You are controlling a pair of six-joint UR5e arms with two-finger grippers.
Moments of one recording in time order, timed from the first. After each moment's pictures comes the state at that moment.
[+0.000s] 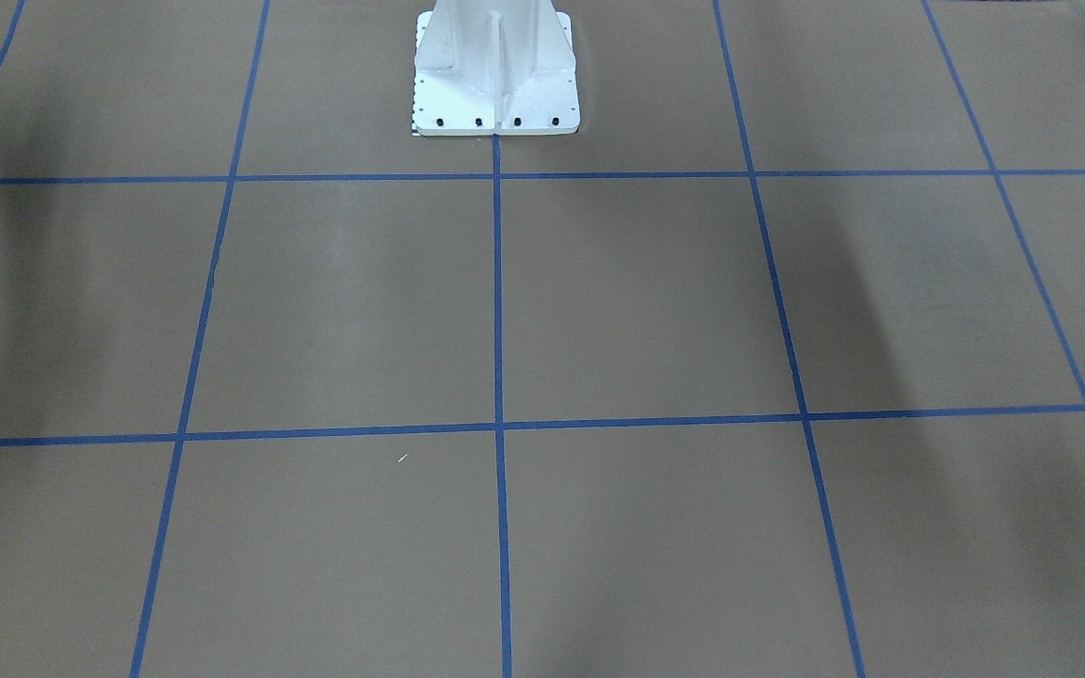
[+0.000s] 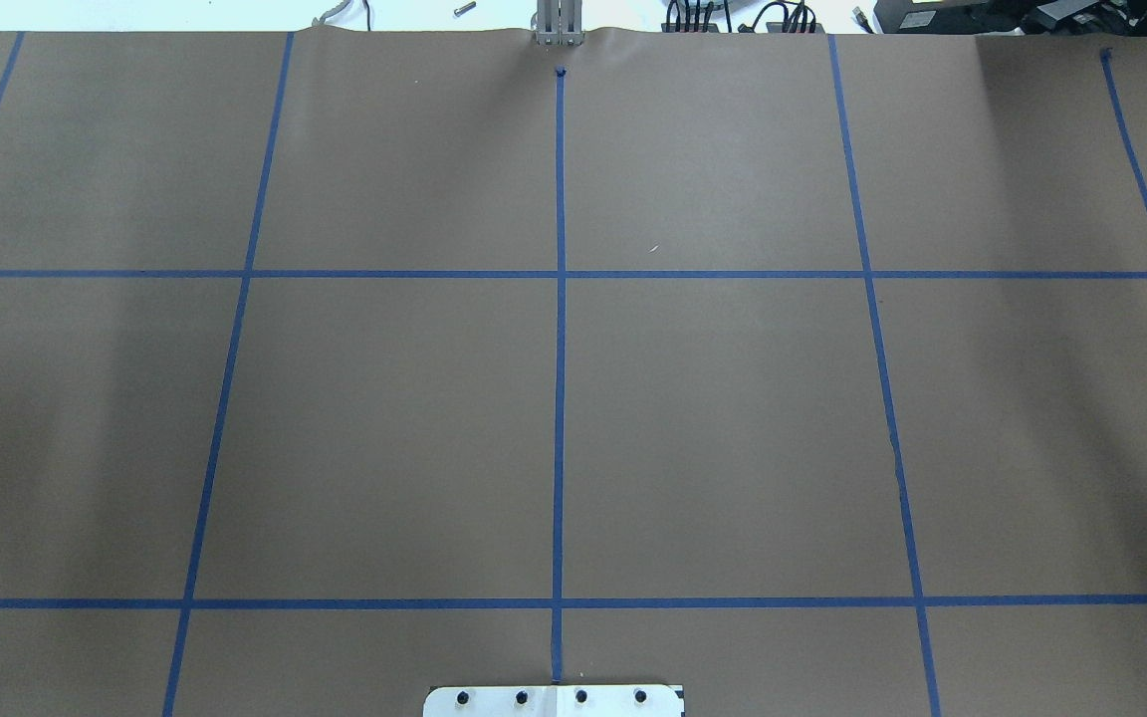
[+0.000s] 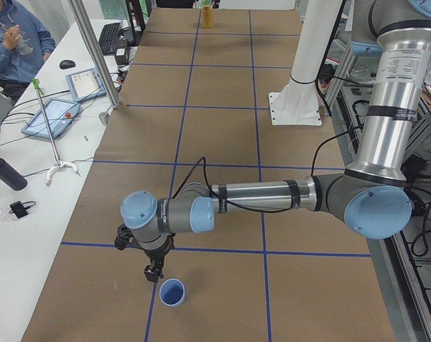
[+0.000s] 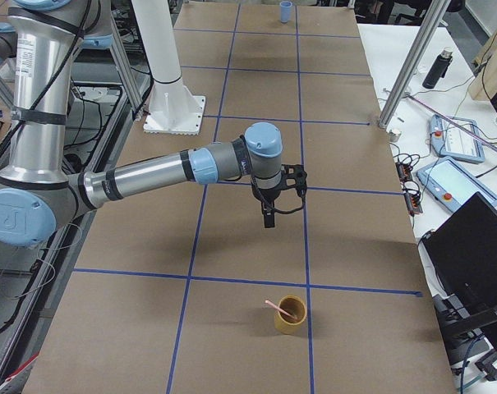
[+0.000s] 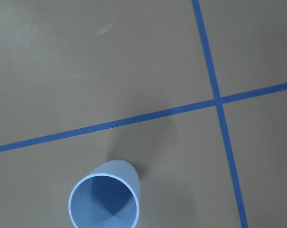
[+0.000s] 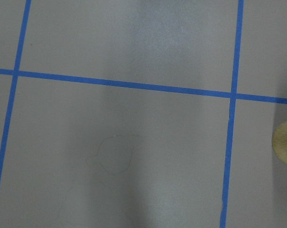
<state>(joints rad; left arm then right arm) -1.64 -1.74 -1.24 -1.64 -2.33 0.23 1.41 -1.72 2.01 -1.56 2.33 0.22</state>
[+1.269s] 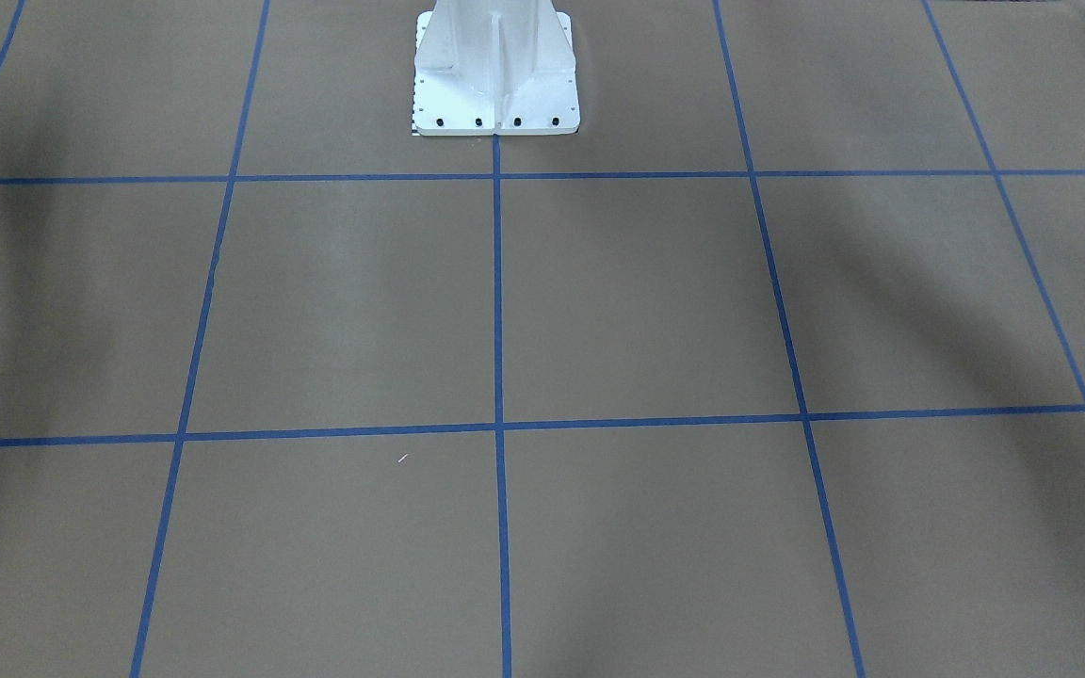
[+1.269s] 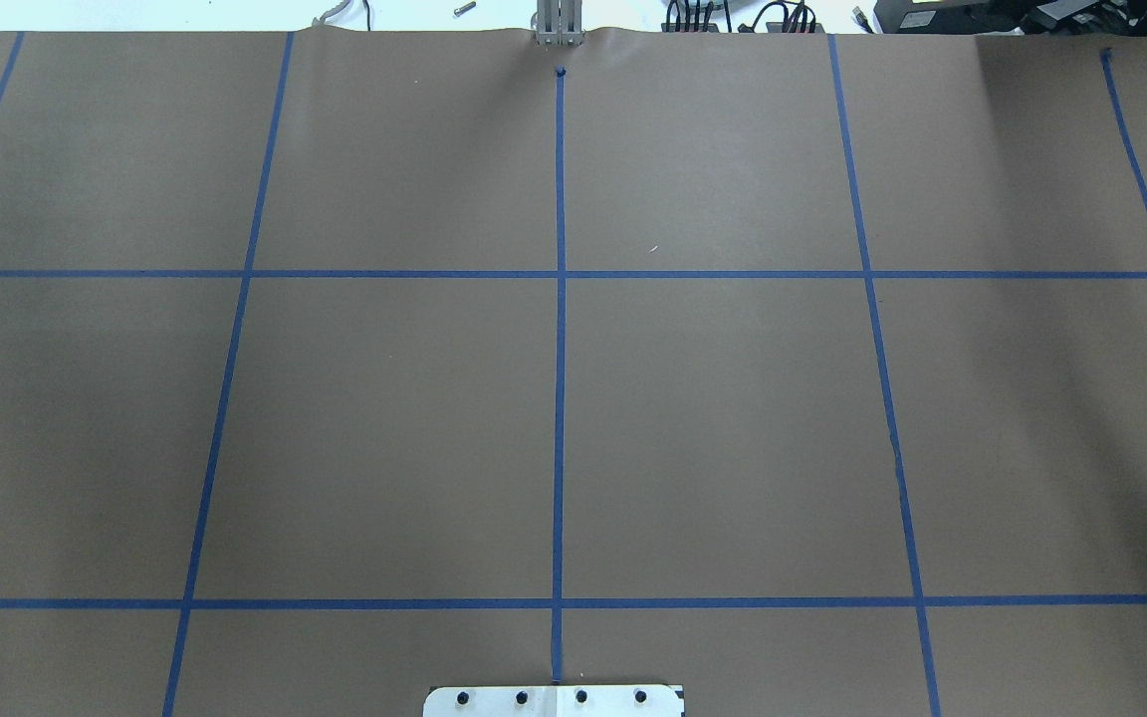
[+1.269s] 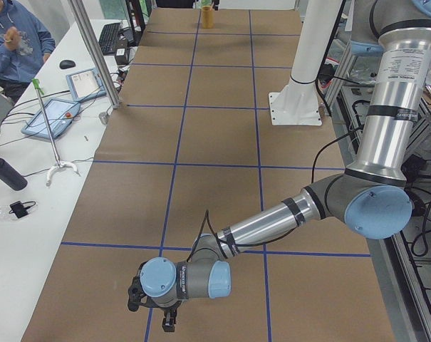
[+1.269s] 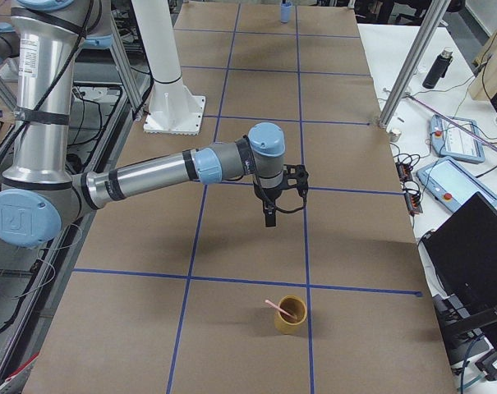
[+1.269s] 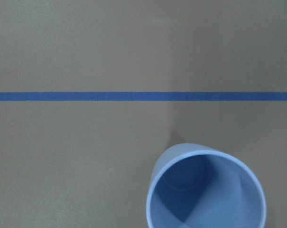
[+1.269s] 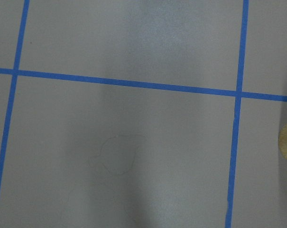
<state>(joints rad) -1.65 -1.74 -0.93 -2.03 -2.29 0.04 1.39 -1.72 2.00 -1.56 2.33 0.23</state>
